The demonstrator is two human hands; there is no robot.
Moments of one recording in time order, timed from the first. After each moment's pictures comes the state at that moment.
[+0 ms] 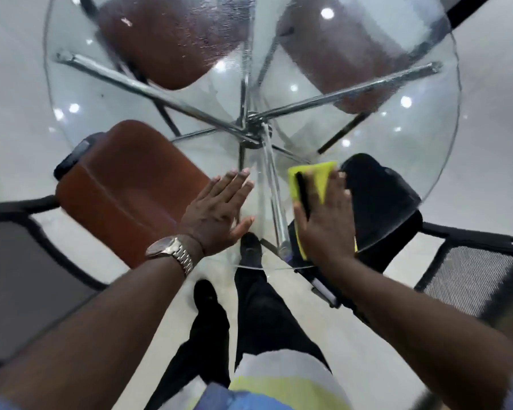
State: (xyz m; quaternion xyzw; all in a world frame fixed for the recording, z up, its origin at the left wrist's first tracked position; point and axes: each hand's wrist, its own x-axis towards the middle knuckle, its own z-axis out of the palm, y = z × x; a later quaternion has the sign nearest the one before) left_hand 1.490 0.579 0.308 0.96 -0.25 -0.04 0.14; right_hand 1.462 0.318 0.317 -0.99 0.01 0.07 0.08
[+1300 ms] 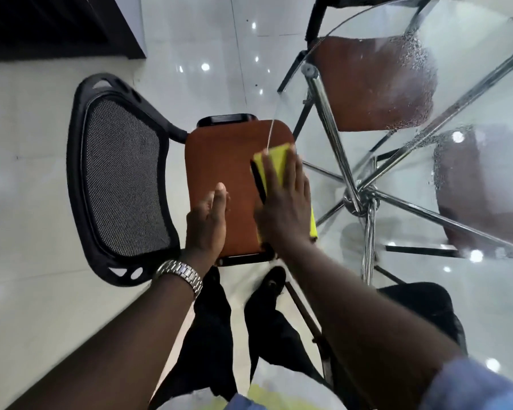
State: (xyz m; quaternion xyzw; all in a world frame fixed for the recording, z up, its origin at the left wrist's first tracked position) left_hand 1.411 0.749 0.334 0.64 0.52 0.06 0.56; right_hand 1.523 0.647 0.336 -0.94 -0.30 0.13 0.14
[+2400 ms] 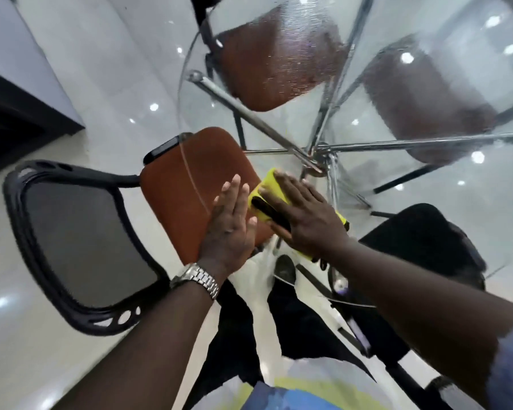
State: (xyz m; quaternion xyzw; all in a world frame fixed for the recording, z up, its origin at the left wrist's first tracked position) left_hand 1.458 0.650 0.333 0.96 0.06 -0.04 0.27; right_hand 1.541 0.448 0.325 -0.92 -0.37 0.08 0.10
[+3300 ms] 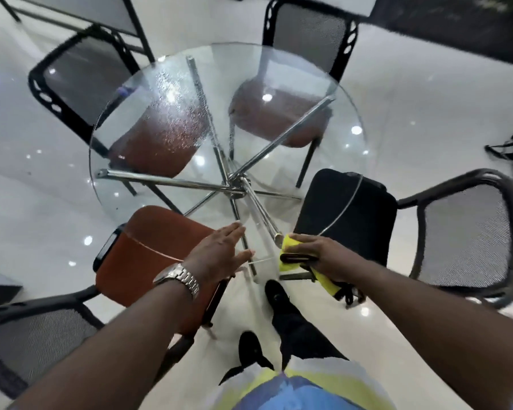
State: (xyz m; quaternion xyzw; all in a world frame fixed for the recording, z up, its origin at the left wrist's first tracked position) left_hand 1.443 0.590 0.430 0.91 -0.28 -0.28 0.15; right_hand 1.335 0.307 0.409 -0.92 -0.01 0.21 0.33
